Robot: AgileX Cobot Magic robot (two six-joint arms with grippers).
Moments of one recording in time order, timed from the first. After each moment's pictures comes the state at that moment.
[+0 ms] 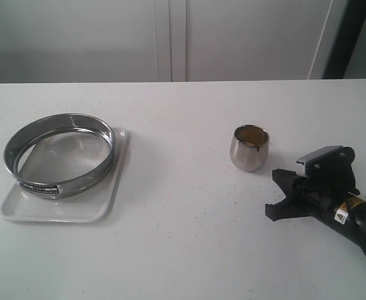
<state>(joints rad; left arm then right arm) 0.06 0.00 0.02 -0.08 0.51 0.14 0.05 2.01 -0.42 -0.44 -1.19 0.05</state>
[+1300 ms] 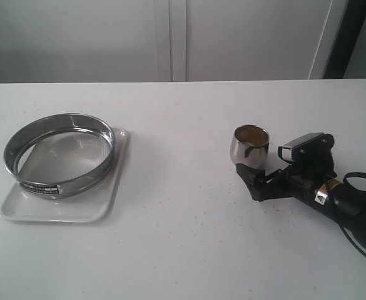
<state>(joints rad) 0.06 0.00 0.02 -0.08 0.51 0.14 0.05 2.16 -0.63 -0.53 -1.21 0.13</state>
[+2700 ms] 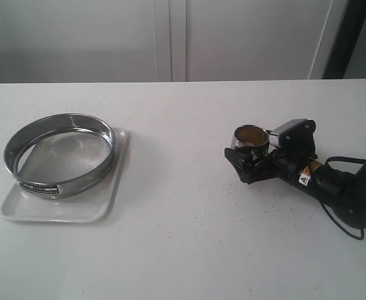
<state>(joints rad) 0.06 0.00 0.02 -0.08 0.51 0.14 0.05 2.28 -0.86 -0.63 -1.21 0.18</state>
